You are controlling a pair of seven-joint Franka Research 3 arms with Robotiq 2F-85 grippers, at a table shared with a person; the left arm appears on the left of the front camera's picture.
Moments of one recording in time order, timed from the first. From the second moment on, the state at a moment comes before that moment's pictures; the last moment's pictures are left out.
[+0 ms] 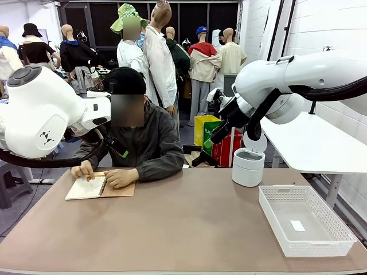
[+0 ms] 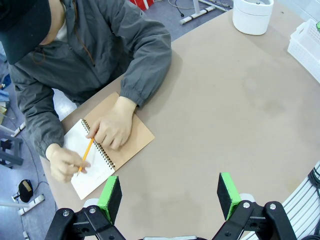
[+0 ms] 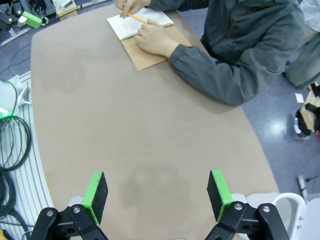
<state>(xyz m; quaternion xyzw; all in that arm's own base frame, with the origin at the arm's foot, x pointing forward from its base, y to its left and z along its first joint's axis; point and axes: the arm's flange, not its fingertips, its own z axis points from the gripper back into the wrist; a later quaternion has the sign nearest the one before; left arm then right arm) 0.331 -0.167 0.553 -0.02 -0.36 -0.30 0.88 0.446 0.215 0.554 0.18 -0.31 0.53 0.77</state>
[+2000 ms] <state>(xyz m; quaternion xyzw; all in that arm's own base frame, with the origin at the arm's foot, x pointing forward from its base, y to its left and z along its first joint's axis) 0.331 -0.167 0.553 -0.02 -0.36 -0.30 0.88 0.446 0.215 0.554 0.18 -0.31 0.53 0.77</state>
